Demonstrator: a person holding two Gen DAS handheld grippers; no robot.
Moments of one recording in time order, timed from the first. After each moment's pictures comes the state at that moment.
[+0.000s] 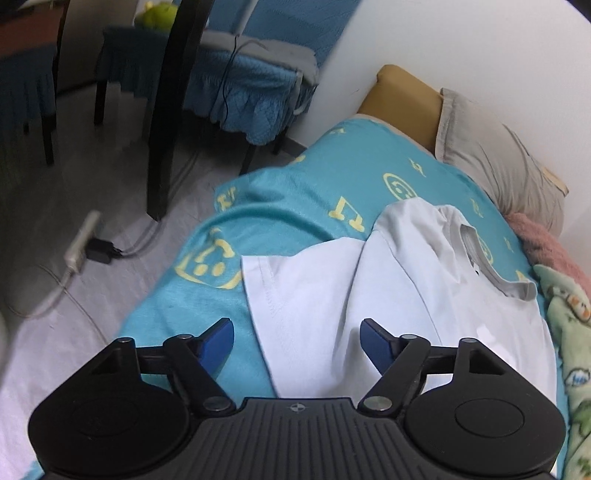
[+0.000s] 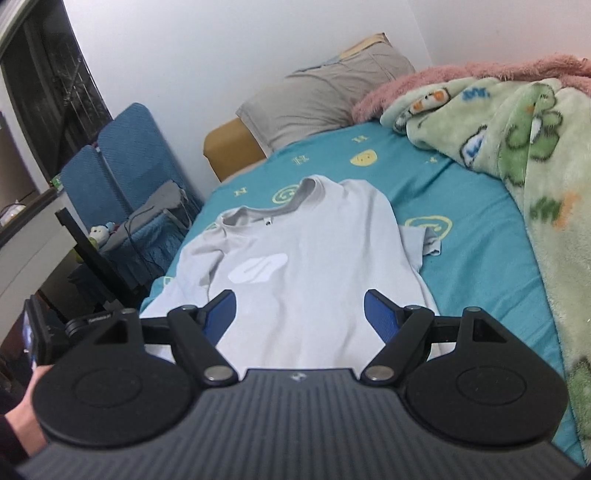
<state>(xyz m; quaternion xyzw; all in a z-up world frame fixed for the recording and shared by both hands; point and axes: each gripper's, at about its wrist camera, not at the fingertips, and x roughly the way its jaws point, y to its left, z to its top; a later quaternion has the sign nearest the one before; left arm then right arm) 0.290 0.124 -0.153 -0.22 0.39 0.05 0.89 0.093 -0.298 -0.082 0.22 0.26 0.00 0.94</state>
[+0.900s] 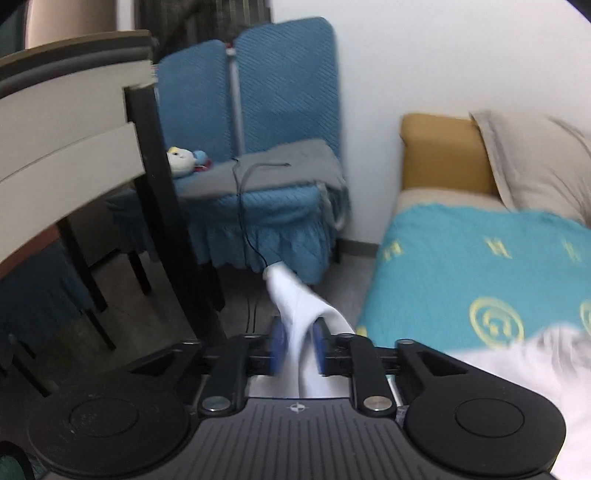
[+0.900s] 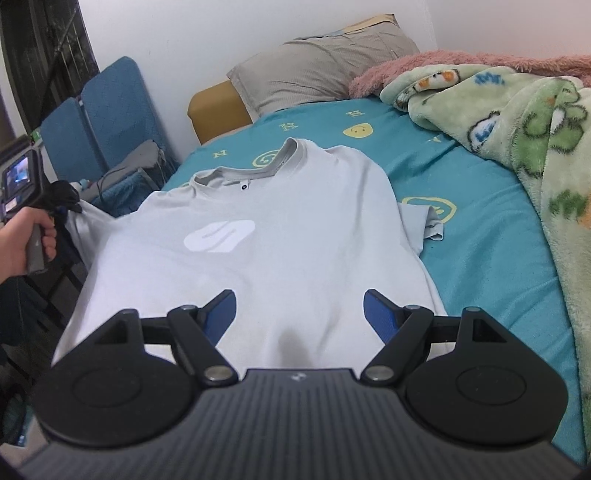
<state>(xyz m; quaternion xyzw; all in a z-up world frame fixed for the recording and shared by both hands) 0.463 0.117 -0.089 0.03 0.32 0.15 0.94 0.138 -0.292 -0.125 0.16 0.30 -0.01 0.94</state>
